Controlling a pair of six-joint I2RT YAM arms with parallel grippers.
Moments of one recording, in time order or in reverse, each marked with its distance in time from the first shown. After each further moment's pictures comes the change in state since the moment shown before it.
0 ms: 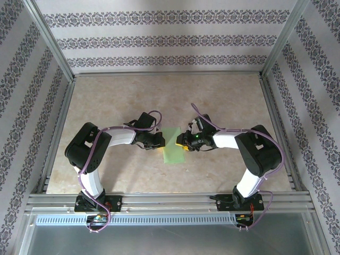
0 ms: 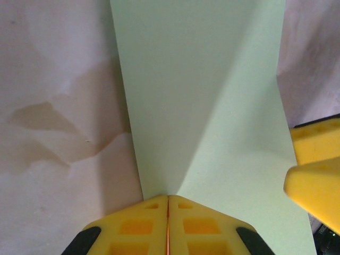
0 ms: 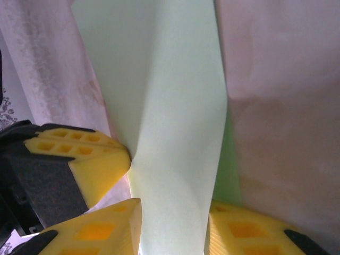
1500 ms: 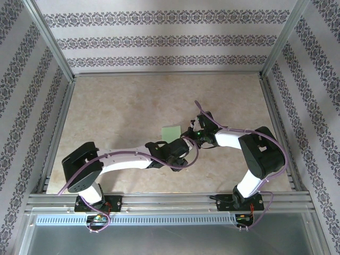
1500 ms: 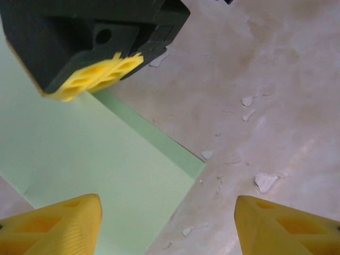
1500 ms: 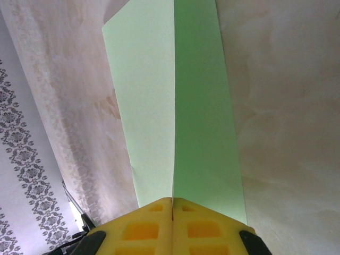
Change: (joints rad) left arm -0.562 -0.140 0.118 -0.215 -0.711 0.511; right arm -0.023 -0.042 0.016 -0.041 0.008 0.031
